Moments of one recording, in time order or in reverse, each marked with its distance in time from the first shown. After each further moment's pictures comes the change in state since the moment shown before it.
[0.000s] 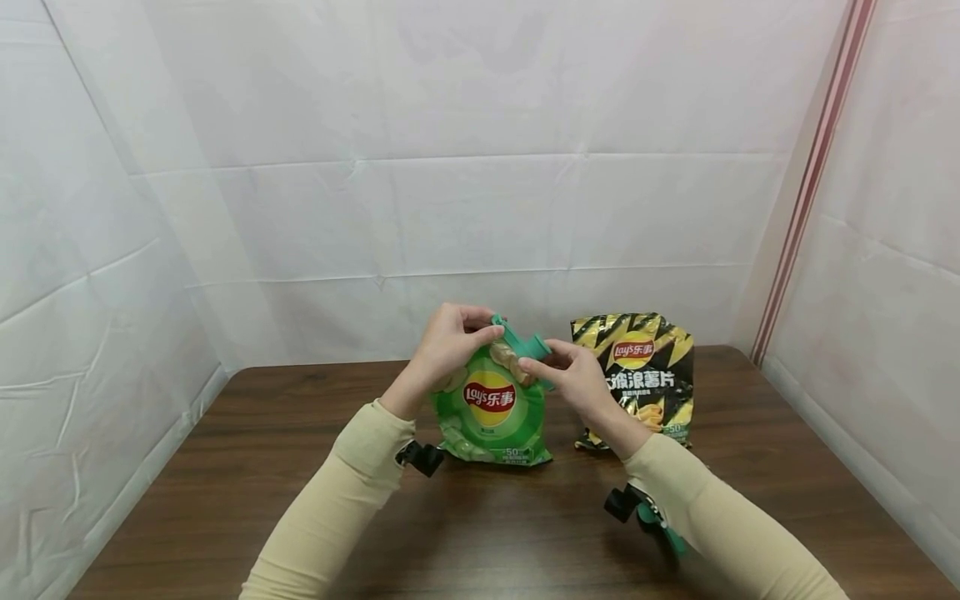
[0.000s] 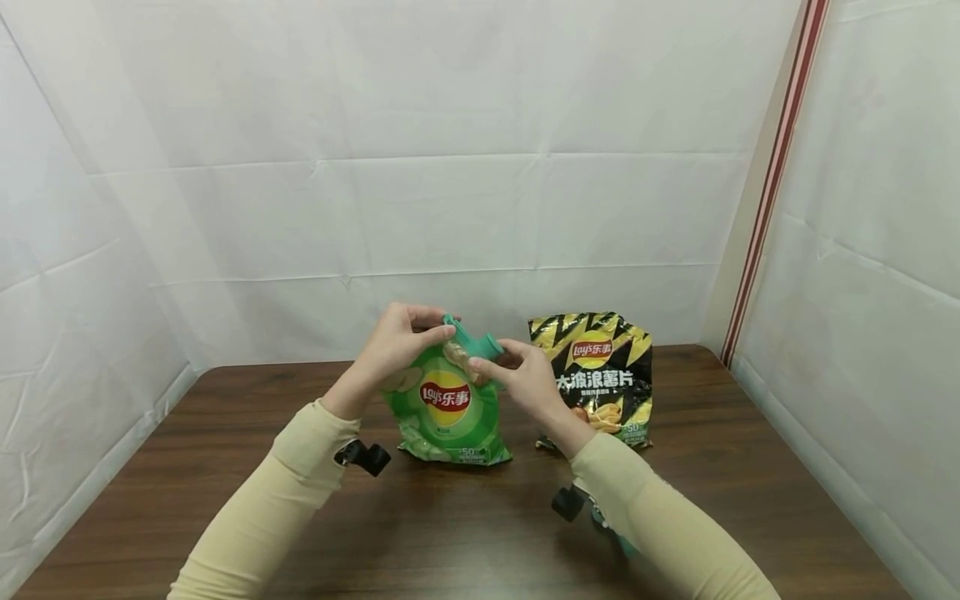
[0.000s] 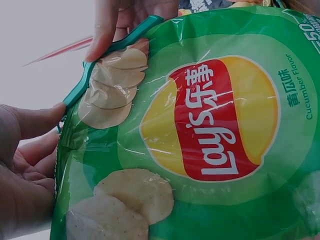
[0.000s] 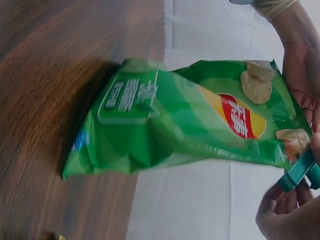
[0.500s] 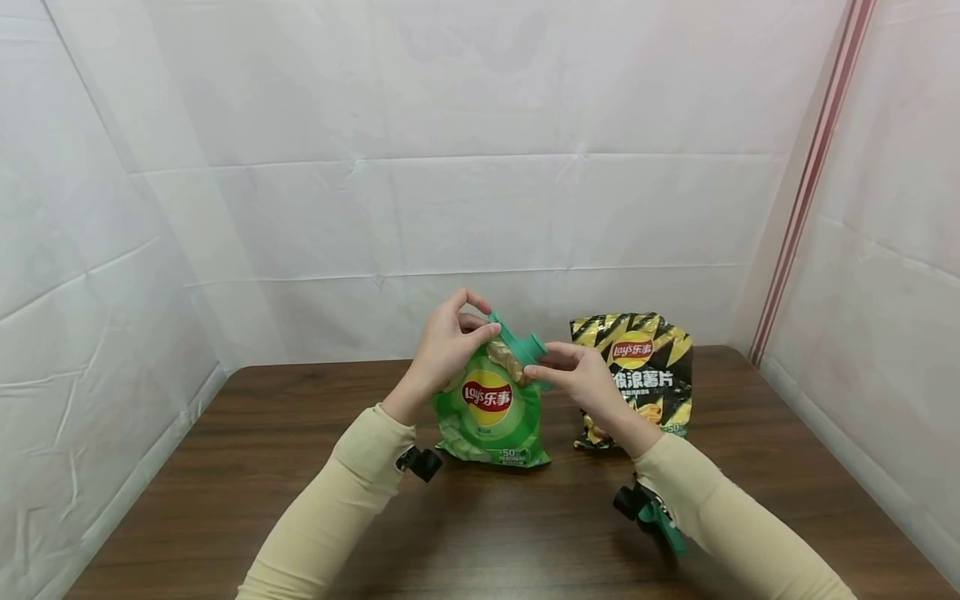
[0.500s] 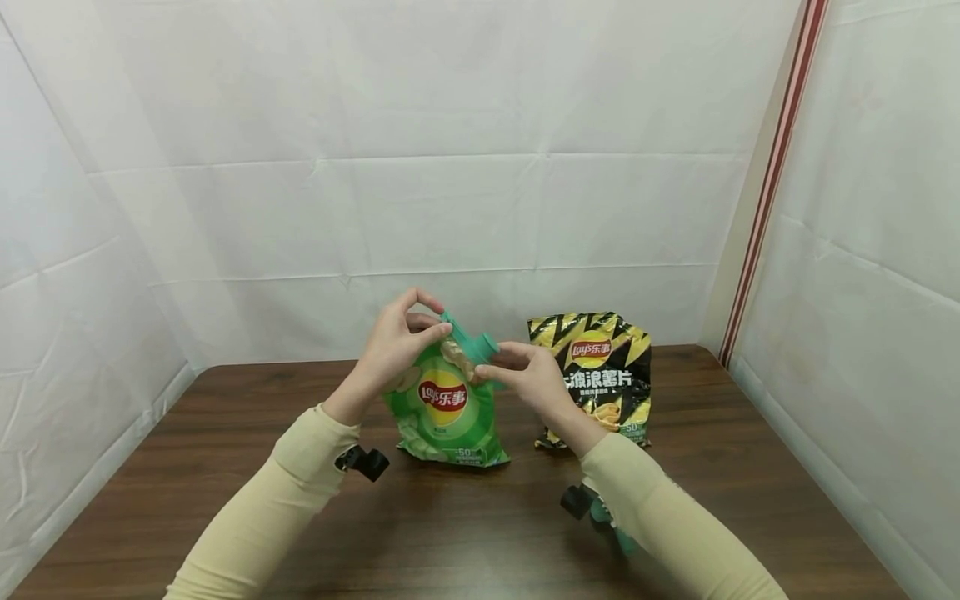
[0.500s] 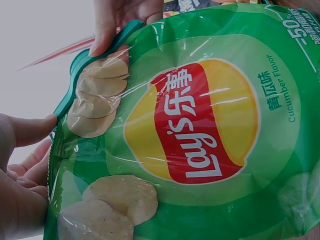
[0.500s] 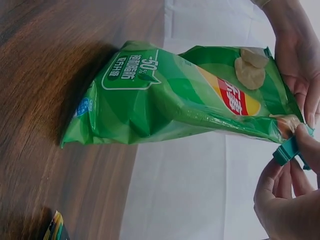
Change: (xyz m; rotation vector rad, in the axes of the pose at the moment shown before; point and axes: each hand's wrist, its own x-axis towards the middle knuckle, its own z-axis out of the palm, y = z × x) left_hand -0.006 -0.005 0.003 -0.120 0.095 0.052; right_hand -0.002 0.003 -0.012 0.021 -0.076 0.047
